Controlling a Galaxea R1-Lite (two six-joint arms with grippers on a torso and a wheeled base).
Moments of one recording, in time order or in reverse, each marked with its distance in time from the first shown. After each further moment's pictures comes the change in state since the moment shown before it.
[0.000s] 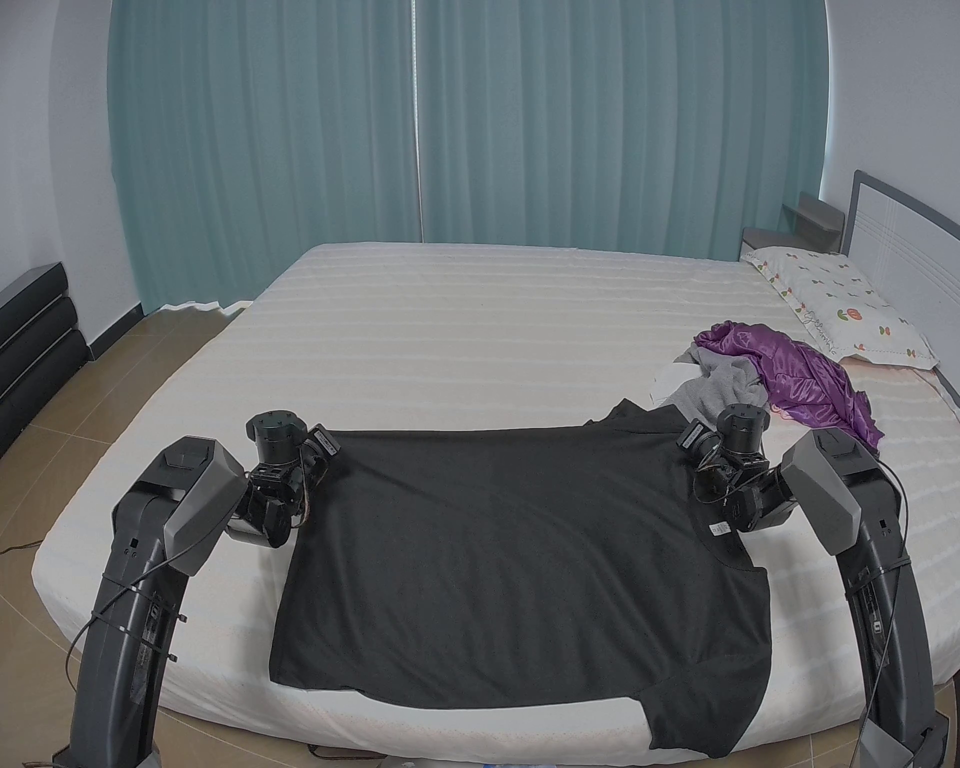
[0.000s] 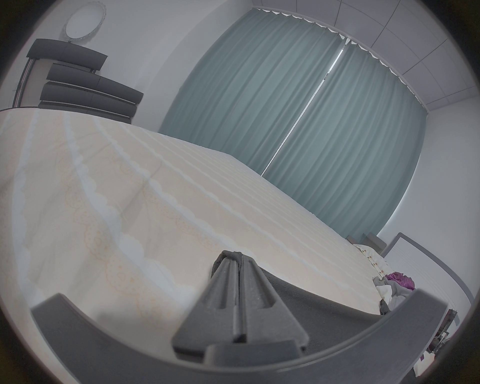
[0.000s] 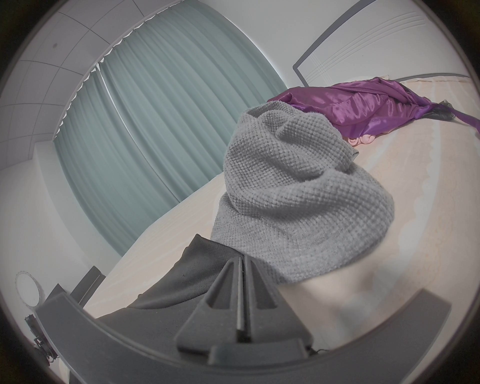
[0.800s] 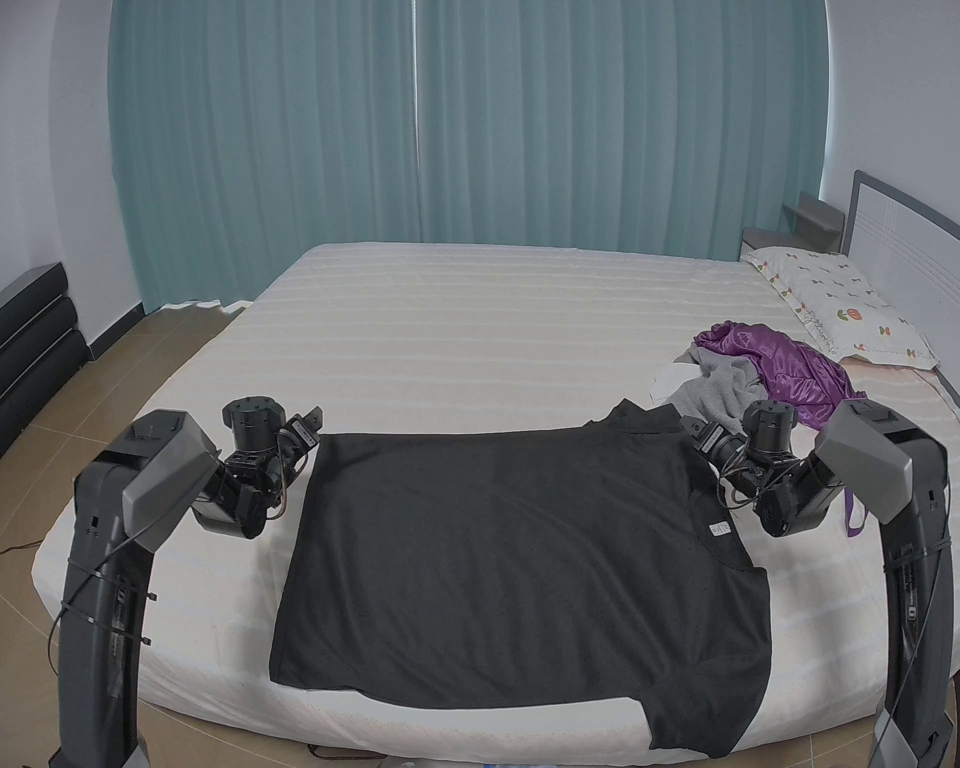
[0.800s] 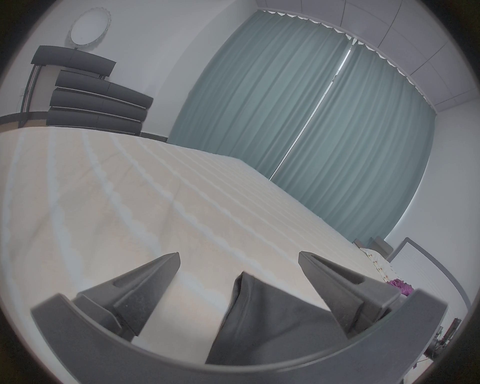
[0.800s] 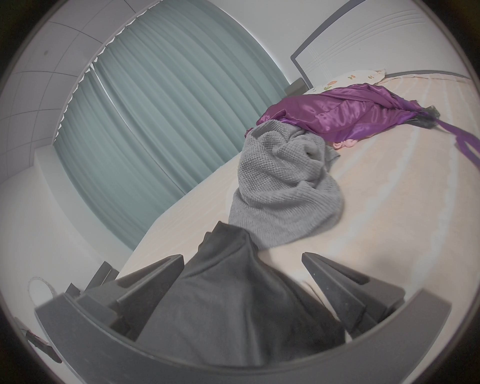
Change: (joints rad) left arm 0.017 -0.165 0.217 -0.013 0.031 -0.007; right arm -0.001 -0.246 0.418 -0.106 0.071 0.035
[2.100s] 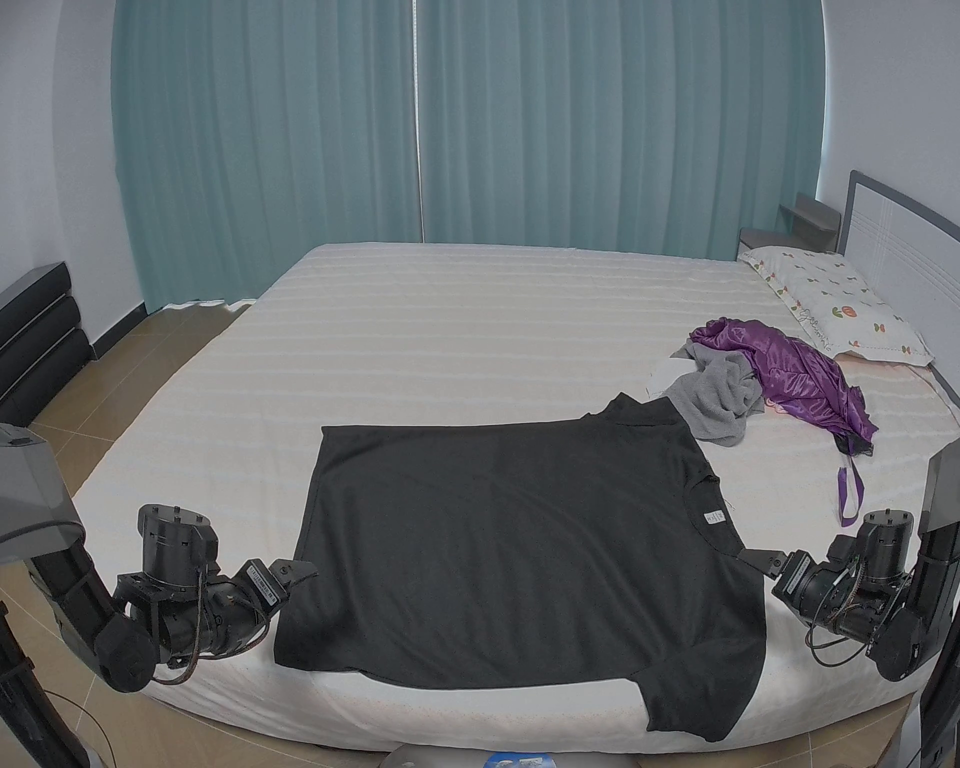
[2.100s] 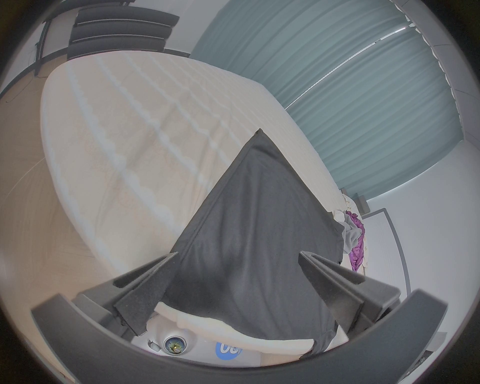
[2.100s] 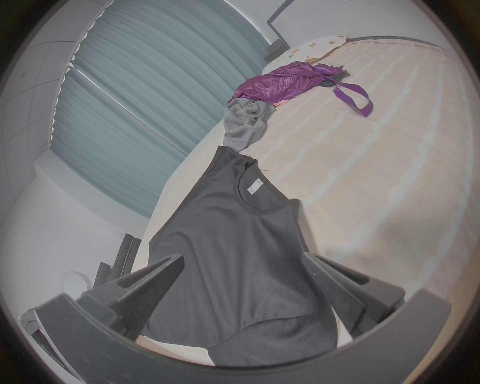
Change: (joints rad) left arm -0.167 -0.745 1.260 -0.071 -0.211 -0.301; right arm -0.016 -0.496 1.306 -0.556 0.216 0.080
